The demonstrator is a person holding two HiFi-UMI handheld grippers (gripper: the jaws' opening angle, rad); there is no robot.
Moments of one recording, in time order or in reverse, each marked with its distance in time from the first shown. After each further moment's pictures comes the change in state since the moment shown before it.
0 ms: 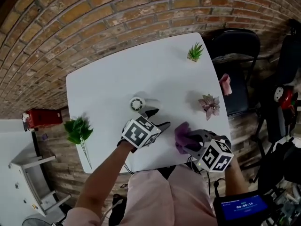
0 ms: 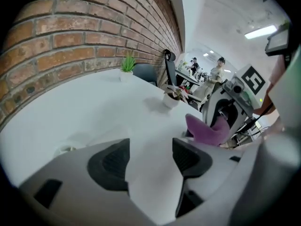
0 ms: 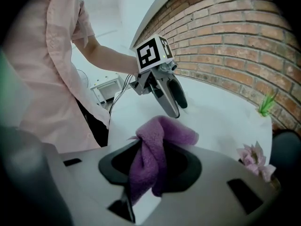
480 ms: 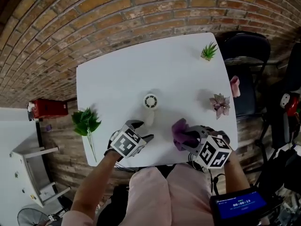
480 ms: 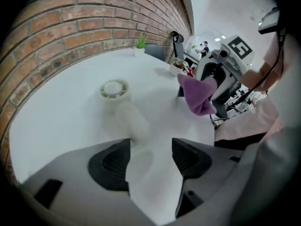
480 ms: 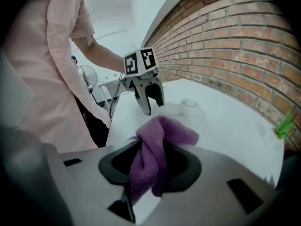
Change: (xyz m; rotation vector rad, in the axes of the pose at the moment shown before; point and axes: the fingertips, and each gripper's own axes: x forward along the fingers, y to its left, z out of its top) left arm -0.062 0.010 -0.116 -0.040 0.210 0.087; right arm 0.029 0.008 0.032 -0.110 -0.013 0.064
